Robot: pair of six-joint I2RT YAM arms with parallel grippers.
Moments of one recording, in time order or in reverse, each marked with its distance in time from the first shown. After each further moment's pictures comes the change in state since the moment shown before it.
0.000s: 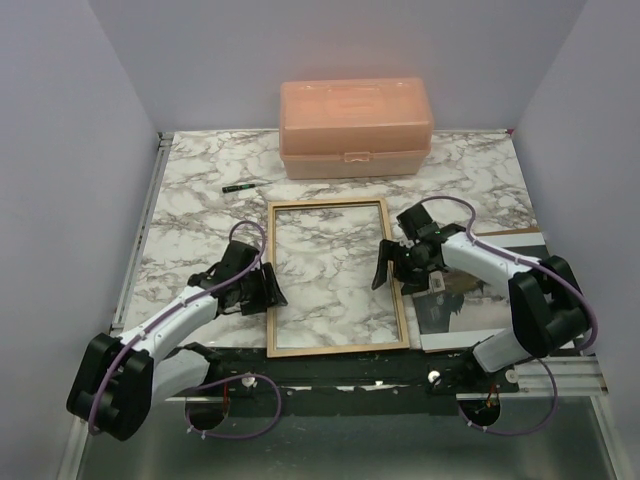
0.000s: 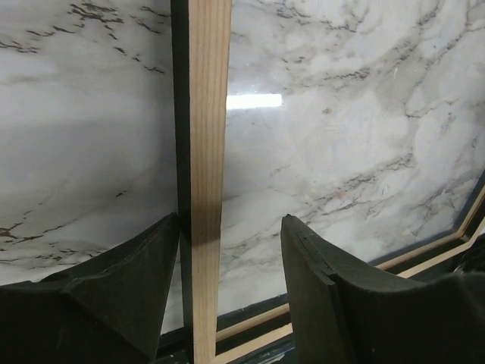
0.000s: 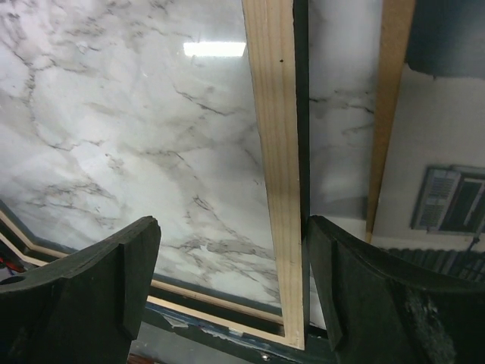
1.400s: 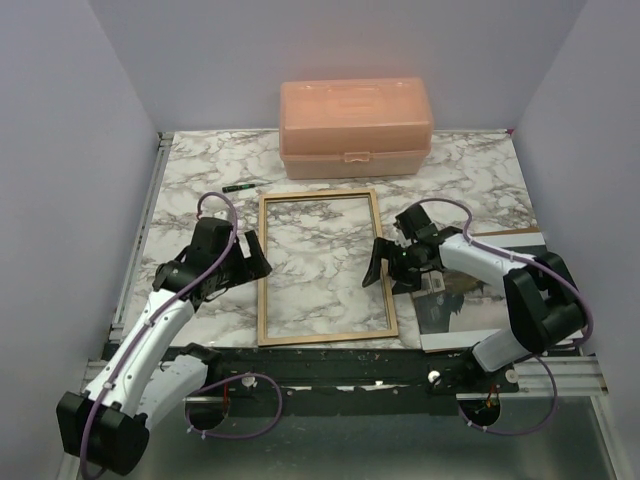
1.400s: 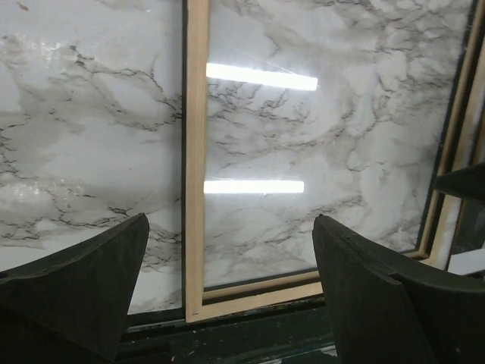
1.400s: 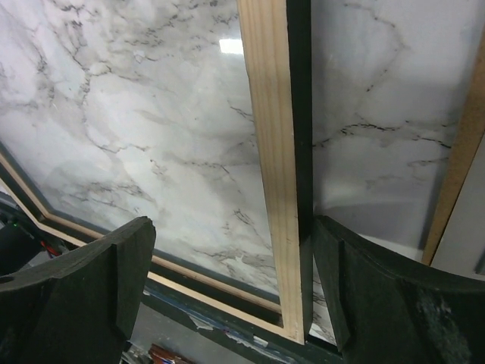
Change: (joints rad) left arm 0.119 -0.138 0.296 -0.312 -0.180 0.133; right arm 0.000 0.047 0.002 0.112 -0.101 0.034
